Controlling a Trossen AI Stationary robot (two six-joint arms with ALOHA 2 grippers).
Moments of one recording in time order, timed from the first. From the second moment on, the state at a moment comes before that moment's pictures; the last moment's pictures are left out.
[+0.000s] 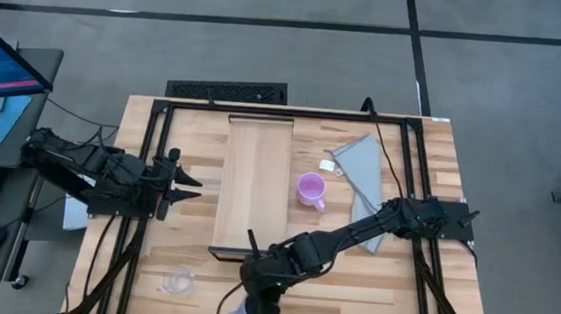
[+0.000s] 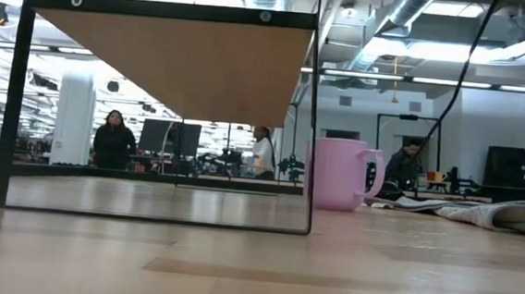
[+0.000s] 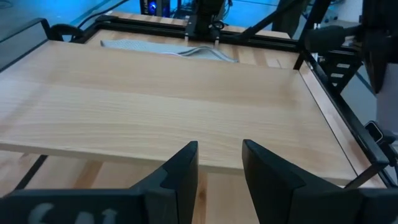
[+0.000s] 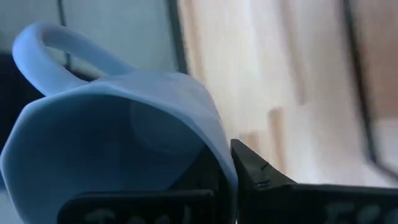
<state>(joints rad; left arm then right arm) -0.29 0.41 0.52 -0.48 -0.27 -0.24 0.48 2.31 2.35 -1.10 -0.23 0.68</state>
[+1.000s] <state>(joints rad) -0.29 0.41 0.52 -0.48 -0.25 -0.24 0.57 2.31 2.24 -1.35 -0.10 0.91</state>
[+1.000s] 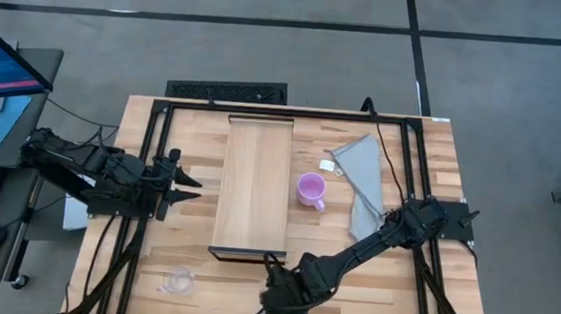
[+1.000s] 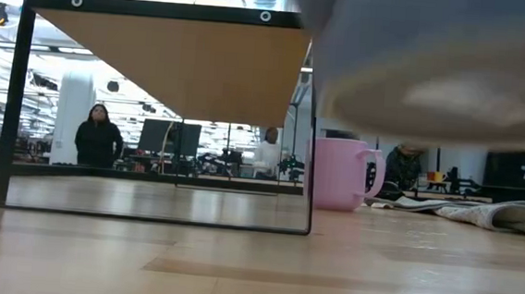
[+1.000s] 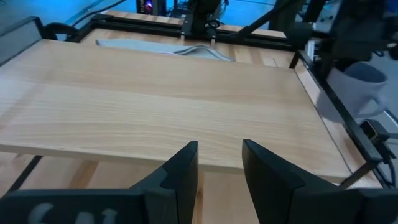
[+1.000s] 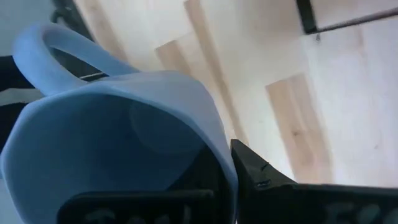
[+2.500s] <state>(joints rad) -0.29 0.41 0.52 -0.53 -0.24 -0.24 0.30 2.31 2.10 -1.21 -0.16 0.58</state>
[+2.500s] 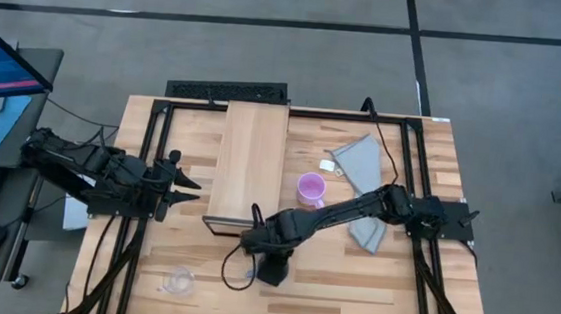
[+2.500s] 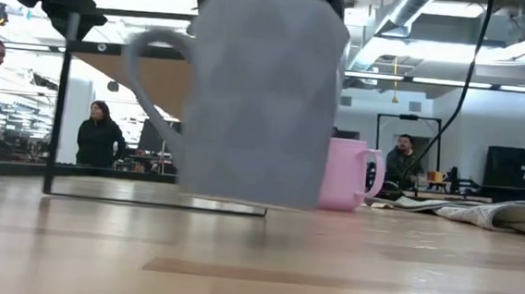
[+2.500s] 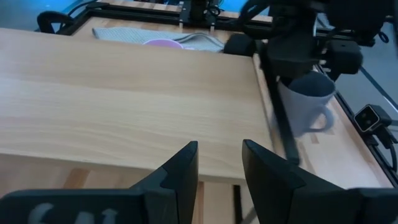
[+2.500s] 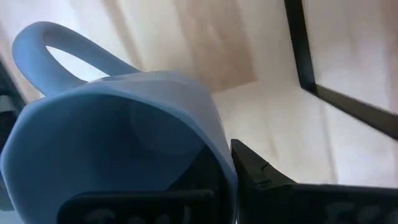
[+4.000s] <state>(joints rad) -0.29 0.41 0.52 -0.52 -0.24 -0.23 0.41 2.34 2.15 -1.24 -0.12 0.79</state>
